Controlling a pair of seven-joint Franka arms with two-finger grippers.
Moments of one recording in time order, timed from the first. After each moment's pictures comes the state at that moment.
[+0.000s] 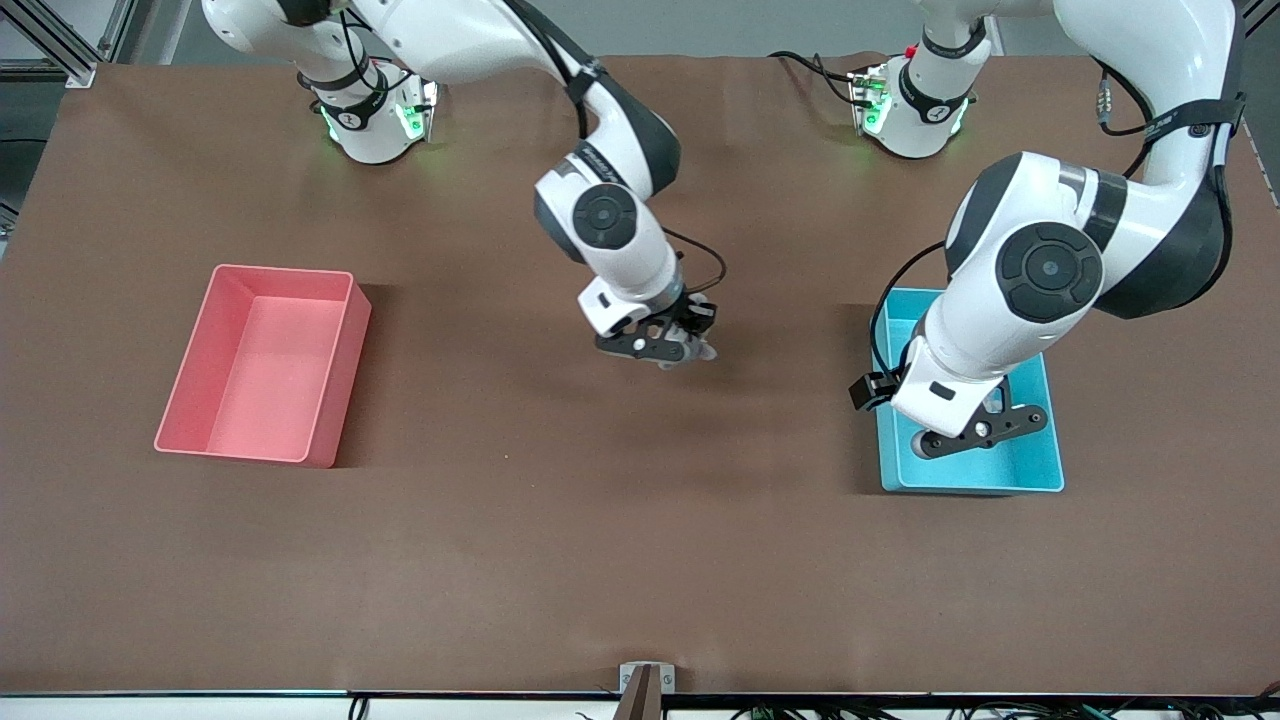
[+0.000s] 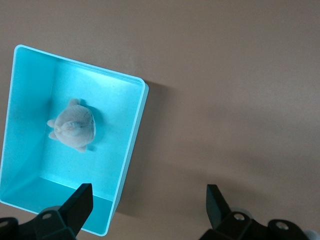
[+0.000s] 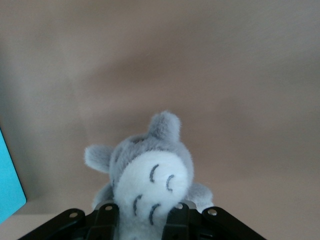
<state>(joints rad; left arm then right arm) -0.09 0.43 -0.35 -1.41 0.20 1.76 -0.68 0.88 0.71 -0.04 -1.43 0.30 2.31 0.89</state>
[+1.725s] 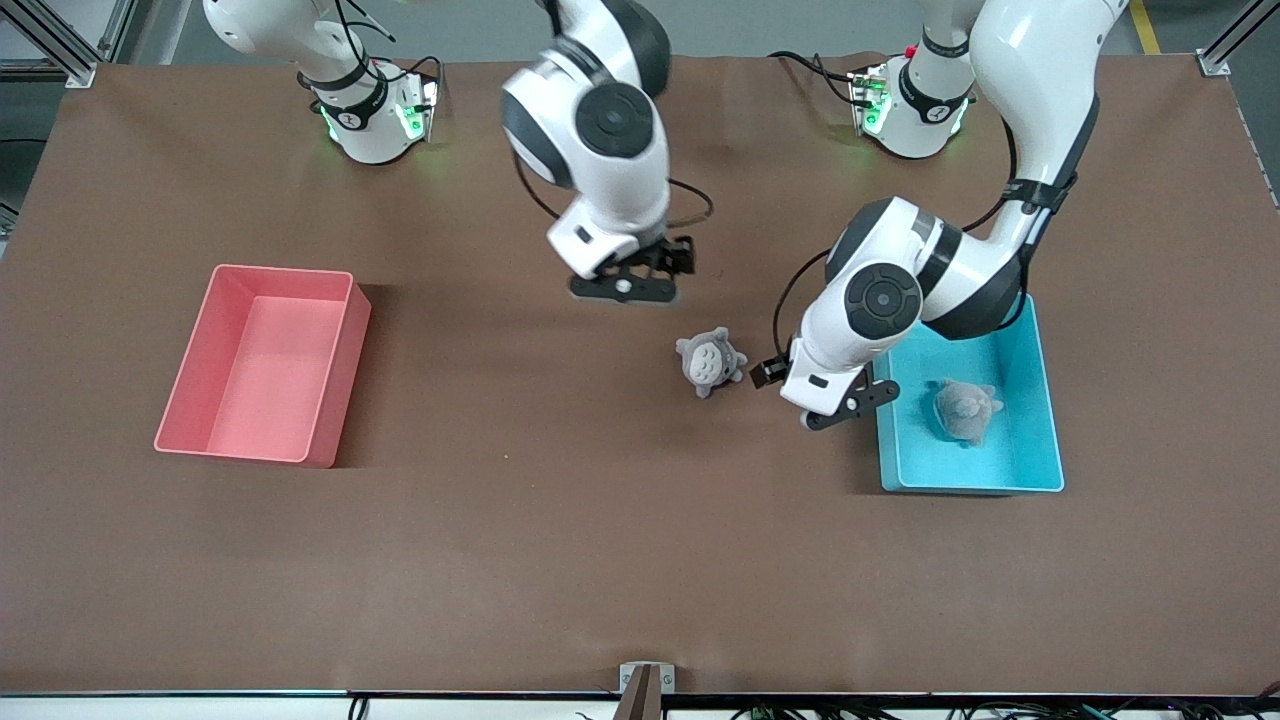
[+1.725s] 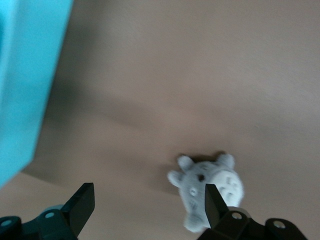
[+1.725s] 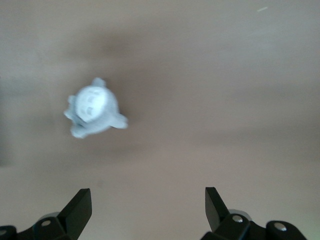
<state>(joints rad) -0.16 0.48 -0.40 -1.71 0.07 2.06 -0.95 0.85 0.43 -0.10 -1.36 0.14 1.73 0.80</state>
